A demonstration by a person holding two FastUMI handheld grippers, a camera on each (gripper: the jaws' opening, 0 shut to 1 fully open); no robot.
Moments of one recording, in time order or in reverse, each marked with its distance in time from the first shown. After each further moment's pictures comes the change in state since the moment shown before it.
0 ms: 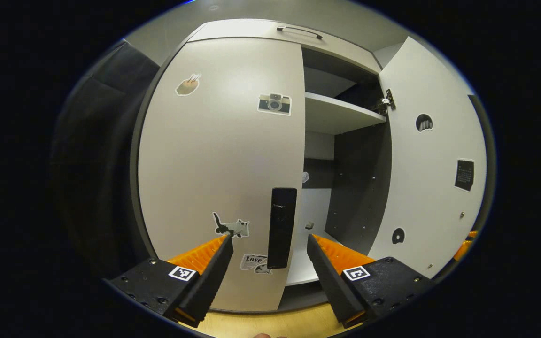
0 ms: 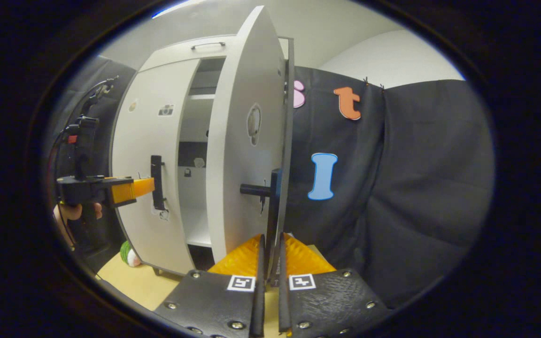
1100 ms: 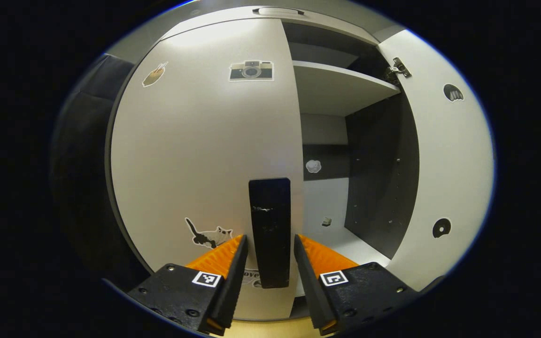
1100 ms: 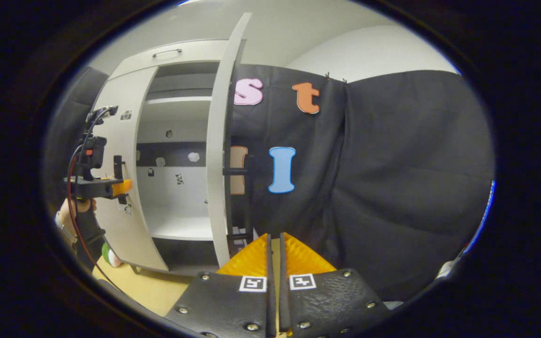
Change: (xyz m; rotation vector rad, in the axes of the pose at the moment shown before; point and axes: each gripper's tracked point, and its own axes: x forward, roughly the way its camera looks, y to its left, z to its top) left arm 0.056 -0.004 -0.016 0.094 0.027 0.106; right arm -0.037 -0.100 -0.028 0.081 0.011 -0.189
